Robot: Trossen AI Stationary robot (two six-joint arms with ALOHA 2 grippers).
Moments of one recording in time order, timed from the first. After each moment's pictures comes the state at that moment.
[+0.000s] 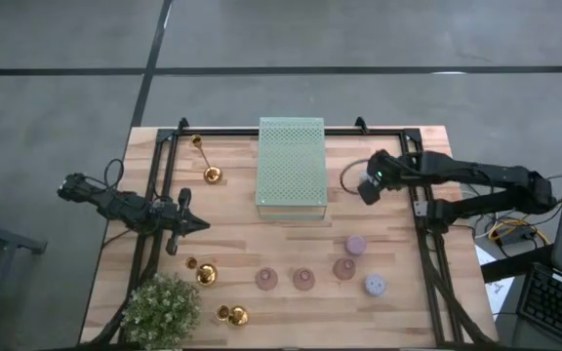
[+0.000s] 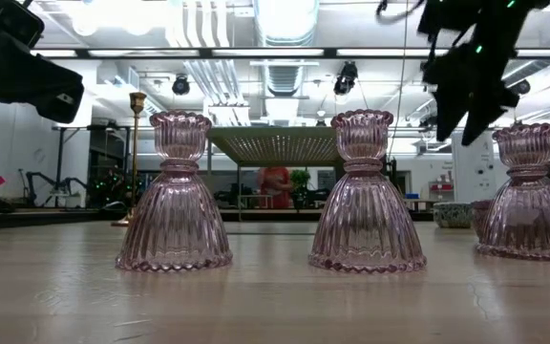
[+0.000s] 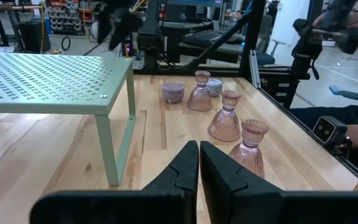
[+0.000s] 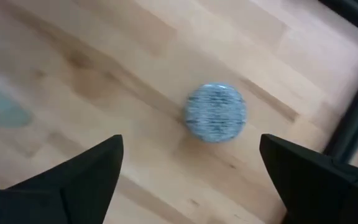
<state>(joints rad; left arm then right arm) -0.40 0.03 0.11 -0.25 -0.28 -0.11 -0.31 1.07 0.85 -1.02 0.28 0.63</state>
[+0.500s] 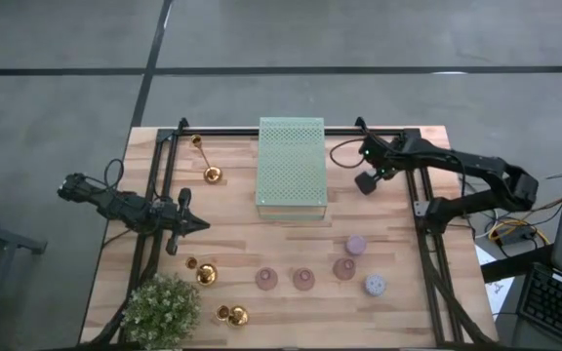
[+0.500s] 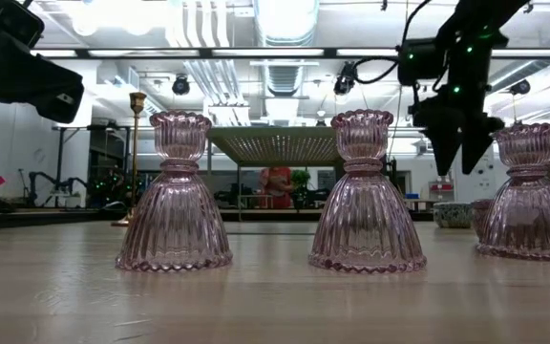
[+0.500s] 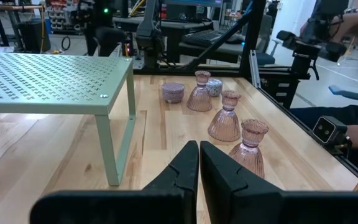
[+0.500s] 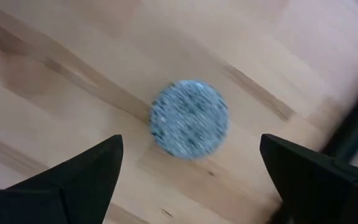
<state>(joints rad) -0.40 0.03 0.11 -0.25 -0.28 -0.11 -0.56 1.26 0.85 -0.94 0.14 0.41</state>
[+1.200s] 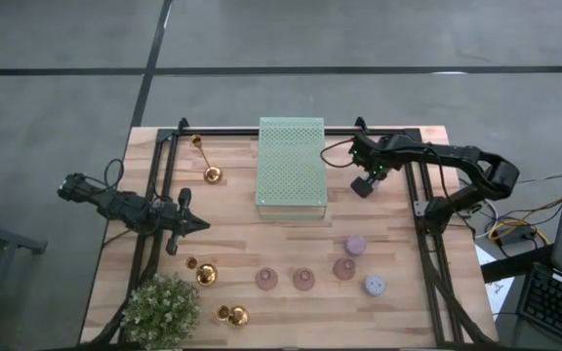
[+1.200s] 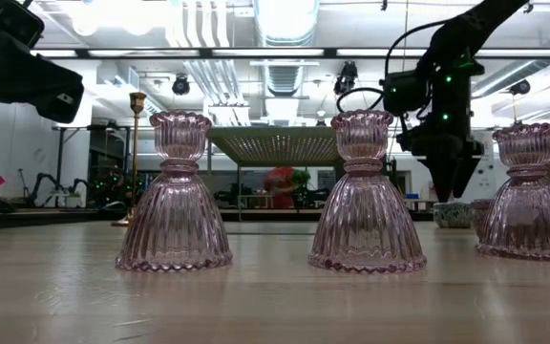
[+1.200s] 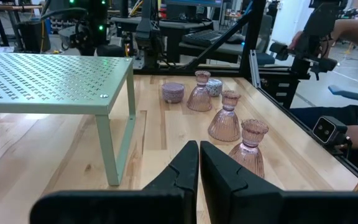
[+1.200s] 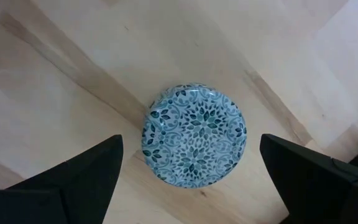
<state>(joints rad) -0.40 0.03 0.11 -0.25 -0.28 -0.11 -0.60 1.45 0.85 -0.89 0.12 0.21</state>
